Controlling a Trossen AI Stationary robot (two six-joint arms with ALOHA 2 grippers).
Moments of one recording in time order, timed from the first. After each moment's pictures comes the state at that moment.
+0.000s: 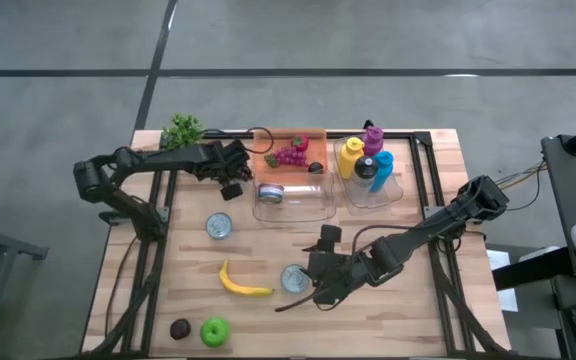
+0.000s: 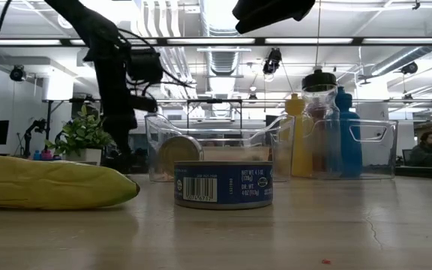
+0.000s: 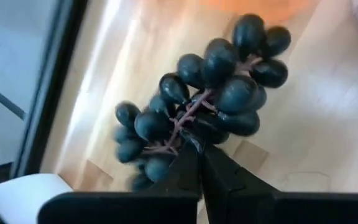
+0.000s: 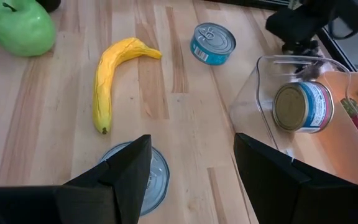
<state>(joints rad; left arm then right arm) 0.51 1.51 0.88 -0.66 -0.33 0.15 0.50 1.71 1.32 -0.43 0.60 0.33</state>
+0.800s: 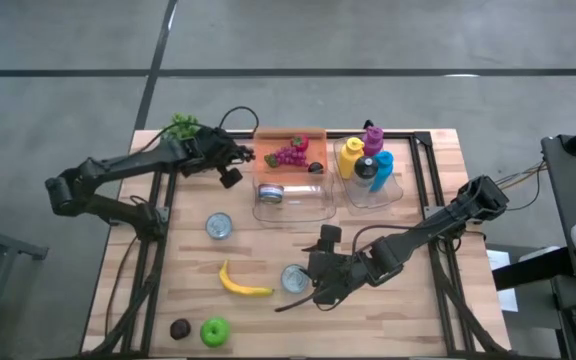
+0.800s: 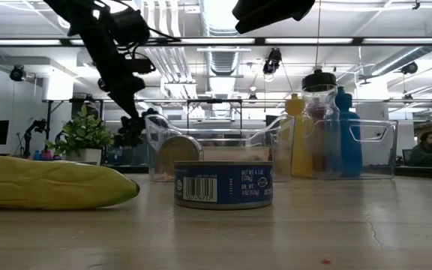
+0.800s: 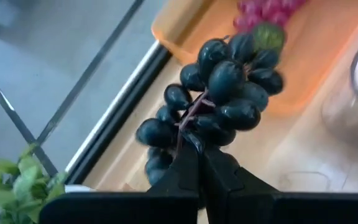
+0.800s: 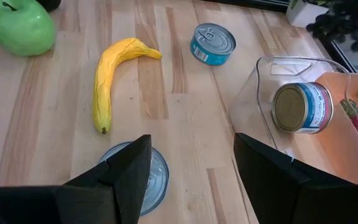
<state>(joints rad) 0.51 1.27 0.90 -0.61 -0.37 0.07 0.50 1.71 1.32 -0.43 0.60 0.33</state>
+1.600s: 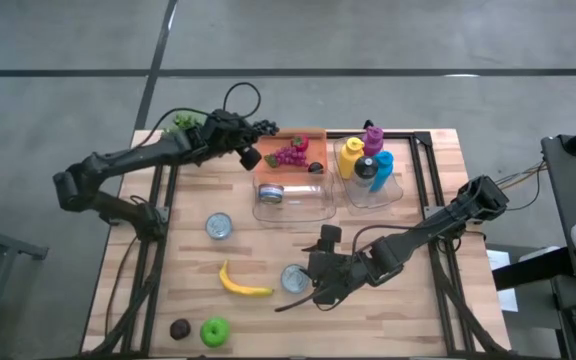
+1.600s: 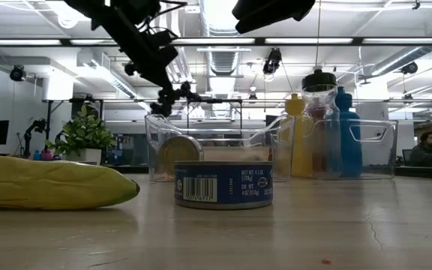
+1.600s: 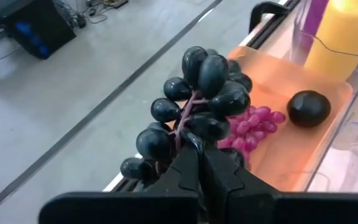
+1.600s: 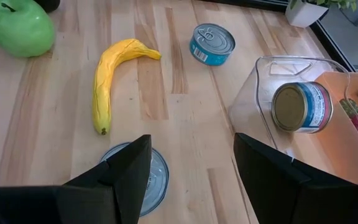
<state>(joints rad) 0.50 1.35 1.05 -0.35 -0.30 0.04 0.50 1.71 1.32 -0.43 0.61 0.33</state>
